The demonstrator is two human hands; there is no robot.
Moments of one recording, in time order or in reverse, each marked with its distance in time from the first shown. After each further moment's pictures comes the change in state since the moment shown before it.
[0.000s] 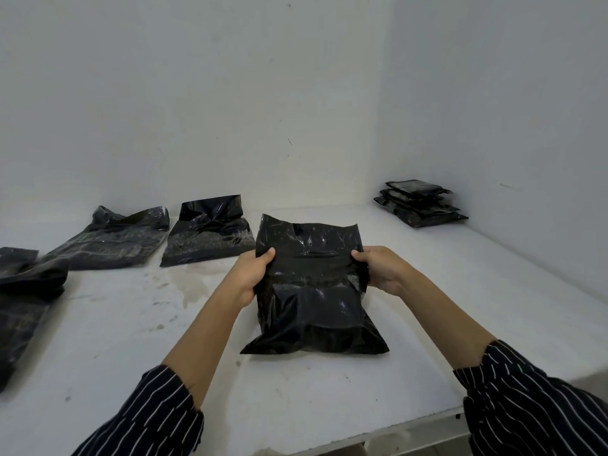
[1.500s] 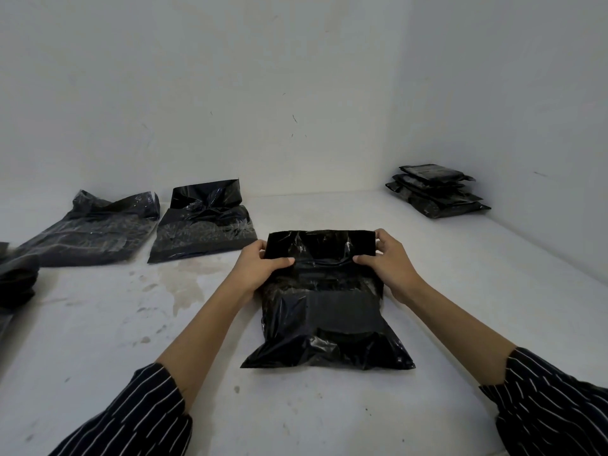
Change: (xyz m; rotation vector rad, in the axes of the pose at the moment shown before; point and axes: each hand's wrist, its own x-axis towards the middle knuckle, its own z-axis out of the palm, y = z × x) left_hand 0.047 -0.018 -0.009 0.190 -0.019 0.133; right_hand 0.036 0.021 0.003 -0.173 0.207 -0.331
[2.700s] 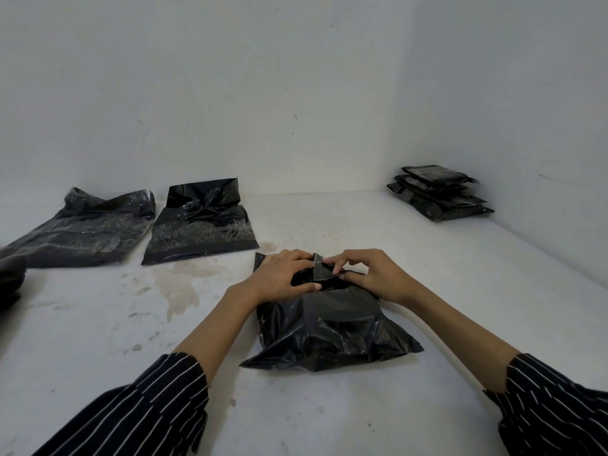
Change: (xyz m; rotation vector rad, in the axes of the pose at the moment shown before) left_hand 0.032 -0.013 0.016 1.176 -0.395 0.529; right_hand 0.009 0.004 0.001 -0.521 -0.449 -0.368
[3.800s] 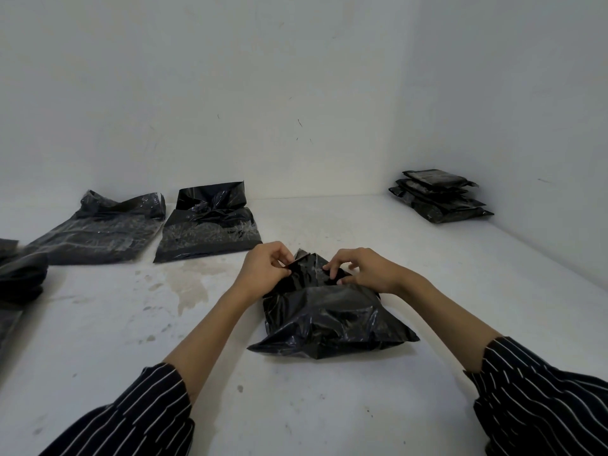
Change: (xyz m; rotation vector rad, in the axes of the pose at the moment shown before) left_hand -0.034 0.010 -0.018 -0.649 0.394 -0.338; right_hand 0.014 -0.008 -0.002 -0.167 -0.207 0.061
